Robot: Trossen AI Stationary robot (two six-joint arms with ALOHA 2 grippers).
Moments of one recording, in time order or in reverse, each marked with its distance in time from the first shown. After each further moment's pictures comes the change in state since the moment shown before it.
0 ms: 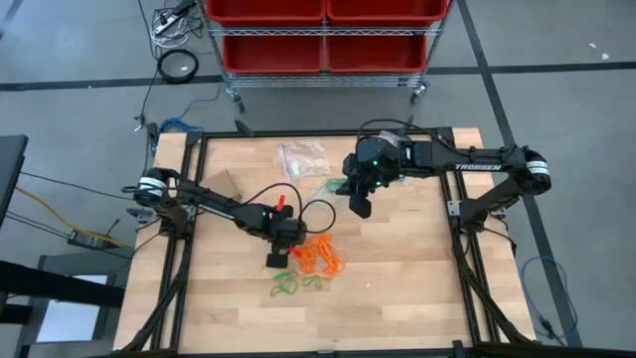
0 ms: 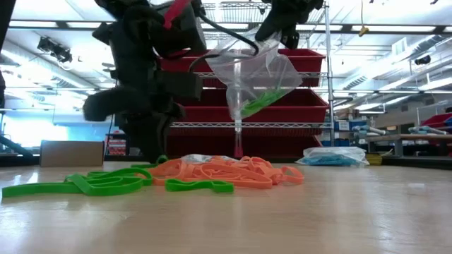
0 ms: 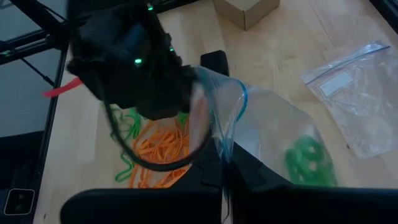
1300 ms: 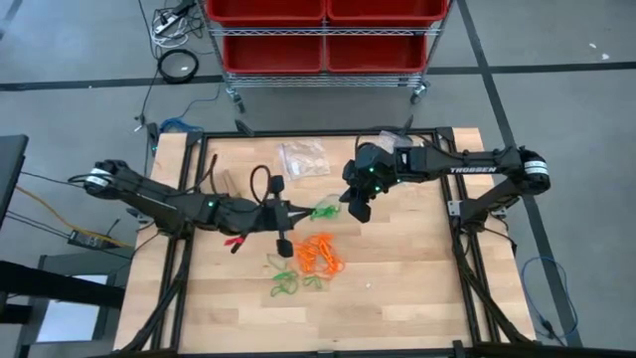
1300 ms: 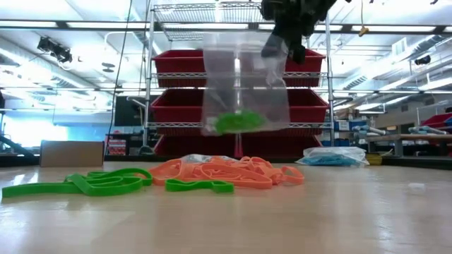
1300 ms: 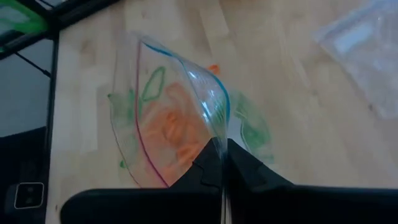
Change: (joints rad) left arm -0.139 -0.444 0.002 0.603 -0.405 0.293; right arm -0.003 0.011 -0.082 0.013 -0.028 0.102
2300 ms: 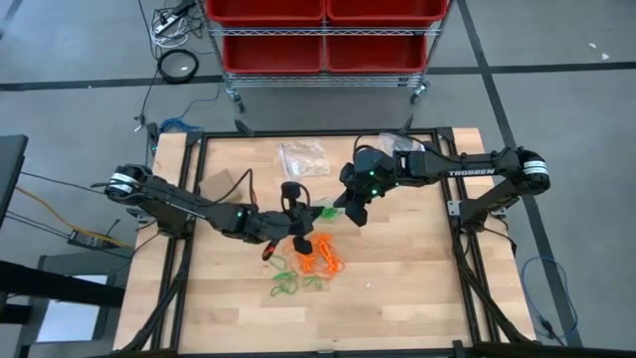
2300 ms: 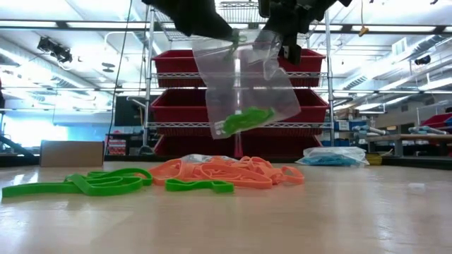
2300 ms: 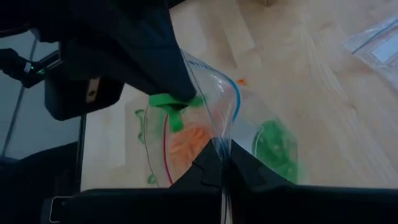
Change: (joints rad) left arm 0.028 0.216 0.000 0.040 -0.165 0.070; right arm 0.029 0.000 -0.036 0.132 -0.048 0.075
